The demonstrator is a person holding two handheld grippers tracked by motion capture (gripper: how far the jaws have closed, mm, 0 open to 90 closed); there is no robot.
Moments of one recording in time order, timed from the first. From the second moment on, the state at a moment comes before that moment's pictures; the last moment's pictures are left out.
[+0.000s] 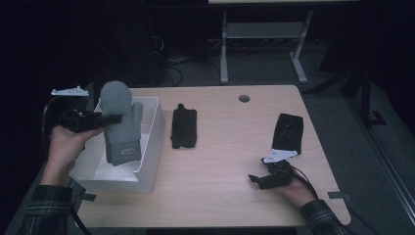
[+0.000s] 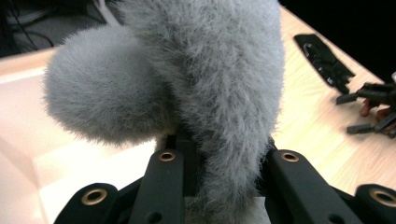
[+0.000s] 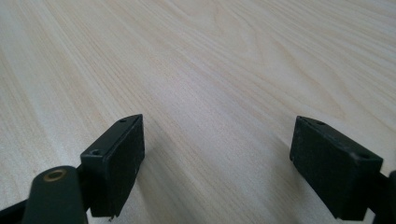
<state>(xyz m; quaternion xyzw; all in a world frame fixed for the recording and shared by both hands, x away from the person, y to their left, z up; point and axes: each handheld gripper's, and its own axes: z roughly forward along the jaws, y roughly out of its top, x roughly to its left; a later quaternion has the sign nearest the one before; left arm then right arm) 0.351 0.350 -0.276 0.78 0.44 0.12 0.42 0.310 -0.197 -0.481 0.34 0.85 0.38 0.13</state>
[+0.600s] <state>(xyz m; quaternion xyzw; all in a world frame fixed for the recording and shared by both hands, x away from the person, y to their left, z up) 0.382 0.350 -0.366 0.81 0.47 0.05 0.35 0.310 -0.197 -0.481 0.34 0.85 0.38 0.13</state>
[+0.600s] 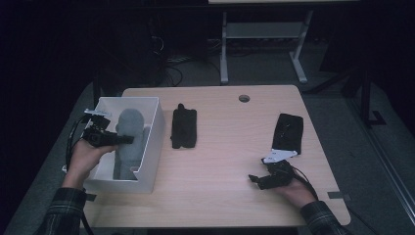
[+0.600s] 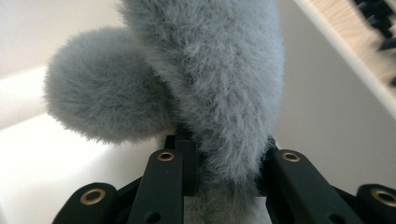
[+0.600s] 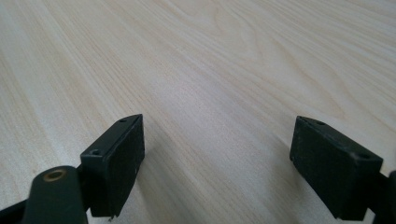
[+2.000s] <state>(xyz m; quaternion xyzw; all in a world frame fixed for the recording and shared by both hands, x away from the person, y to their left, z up) 0.407 0.333 -0.339 0.79 0.49 0.13 0.35 0.310 -0.197 -0.481 0.34 0.85 0.38 0.13</state>
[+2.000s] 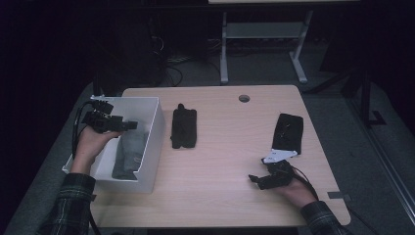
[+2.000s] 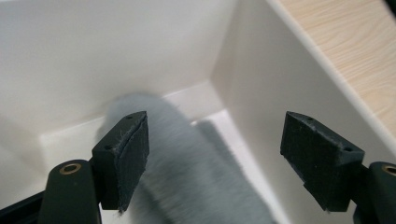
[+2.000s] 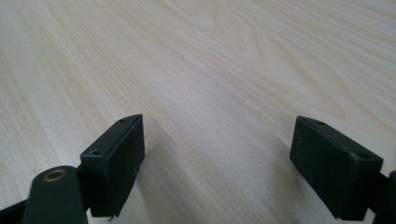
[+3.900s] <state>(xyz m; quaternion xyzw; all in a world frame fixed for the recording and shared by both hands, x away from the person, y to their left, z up) 0.327 0.143 -0.446 0.88 0.31 0.07 0.35 0.336 -0.219 -0.452 0.38 0.82 0.39 0.18</state>
